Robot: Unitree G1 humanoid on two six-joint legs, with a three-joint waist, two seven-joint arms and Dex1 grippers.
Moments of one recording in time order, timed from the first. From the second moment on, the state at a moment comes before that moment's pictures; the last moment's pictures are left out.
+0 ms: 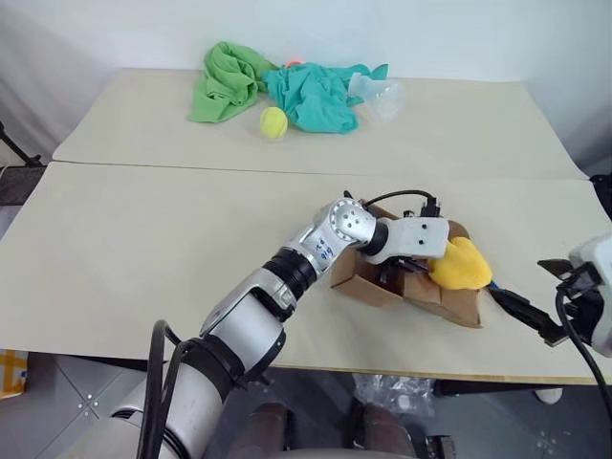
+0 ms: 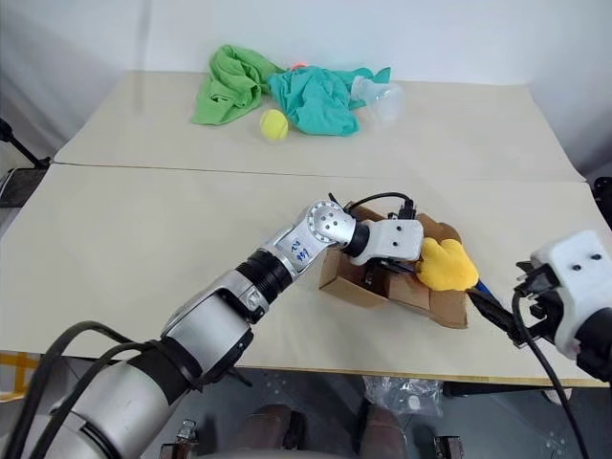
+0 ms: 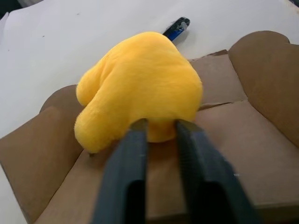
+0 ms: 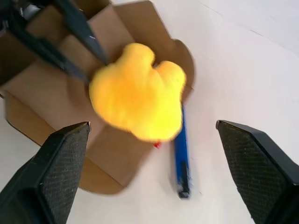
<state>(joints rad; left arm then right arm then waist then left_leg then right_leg) -1.21 -0.09 -0.47 0.94 0.16 -0.15 -0.92 0.27 -0.96 -0.88 -0.82 0.87 1.14 0.47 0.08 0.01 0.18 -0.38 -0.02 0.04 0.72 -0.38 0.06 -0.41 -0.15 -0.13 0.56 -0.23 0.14</state>
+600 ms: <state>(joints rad) -1.21 -0.09 -0.29 0.68 -0.02 0.11 -0.99 0.32 -0.97 -0.91 -0.78 0.80 1.12 0.58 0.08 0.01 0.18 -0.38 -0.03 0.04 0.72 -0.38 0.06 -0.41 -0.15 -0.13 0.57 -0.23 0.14</state>
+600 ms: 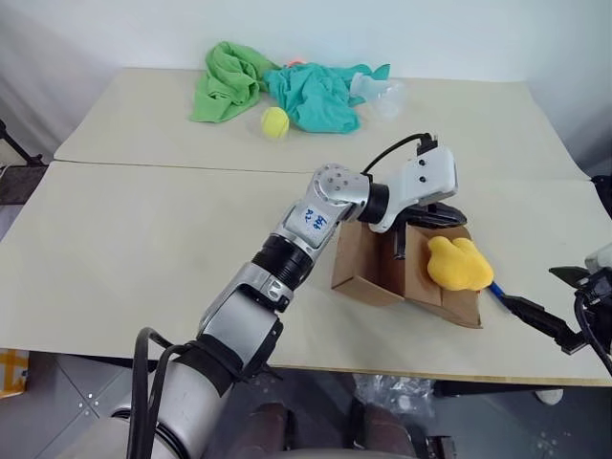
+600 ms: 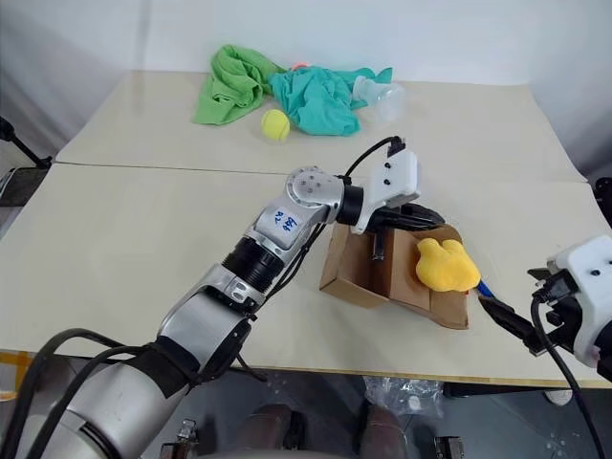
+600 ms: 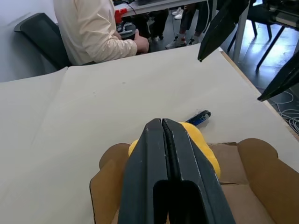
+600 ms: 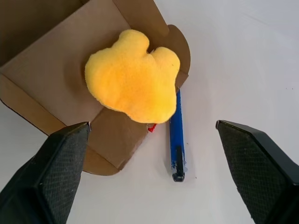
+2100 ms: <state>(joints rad) -1.32 -0.18 -0.49 1.14 0.20 -0.14 -0.81 0.50 -0.80 -1.08 -0.94 0.84 1.12 0.54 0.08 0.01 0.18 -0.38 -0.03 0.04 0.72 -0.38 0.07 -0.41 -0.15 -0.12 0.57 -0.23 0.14</state>
